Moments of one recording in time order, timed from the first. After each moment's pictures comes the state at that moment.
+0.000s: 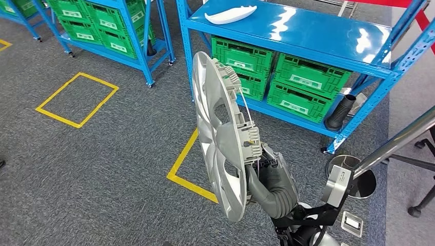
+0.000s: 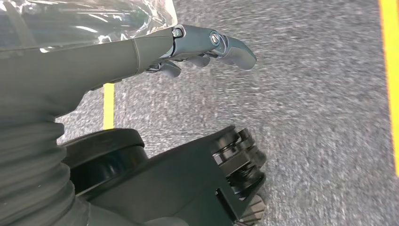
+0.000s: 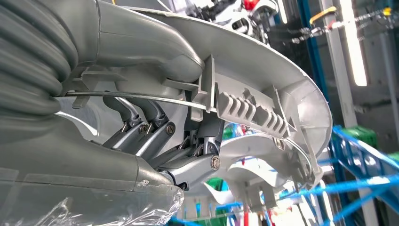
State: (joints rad) left arm -0.11 -0.07 -1.21 -0.30 0.63 0.50 -0.13; right arm -0.05 -0.31 0.74 -2.13 -0.45 -0.28 -0.22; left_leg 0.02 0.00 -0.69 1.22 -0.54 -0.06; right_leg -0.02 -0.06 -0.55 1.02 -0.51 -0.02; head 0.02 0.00
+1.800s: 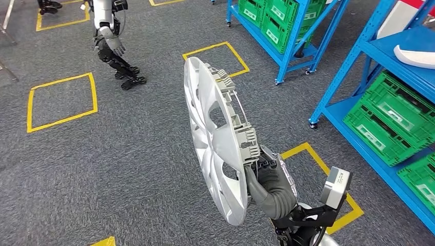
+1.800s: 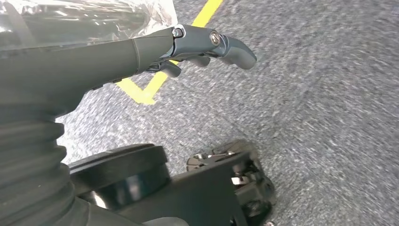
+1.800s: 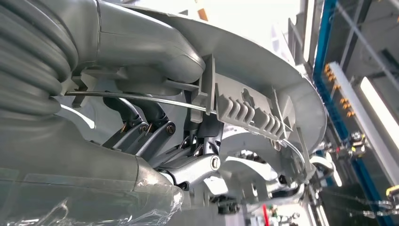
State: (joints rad) left arm -0.09 -0.06 -1.21 -0.30 0.67 0.51 -0.11; right arm -0.06 -0.31 0.75 -2.12 -0.44 -0.27 -0.21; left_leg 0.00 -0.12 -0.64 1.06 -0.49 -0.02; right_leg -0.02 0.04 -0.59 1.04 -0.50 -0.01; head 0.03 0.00
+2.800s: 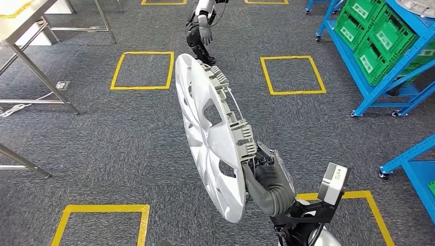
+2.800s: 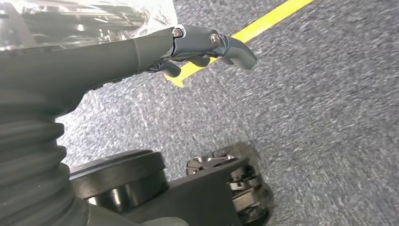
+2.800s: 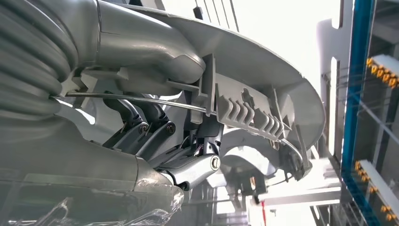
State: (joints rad) left arm -0.10 -0.06 -1.21 -0.29 0.68 0.51 -0.10; right arm -0.10 -0.30 0.76 -2.11 -0.44 -0.25 -0.20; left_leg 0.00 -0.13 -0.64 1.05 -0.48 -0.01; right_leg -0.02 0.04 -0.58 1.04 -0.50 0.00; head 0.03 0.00
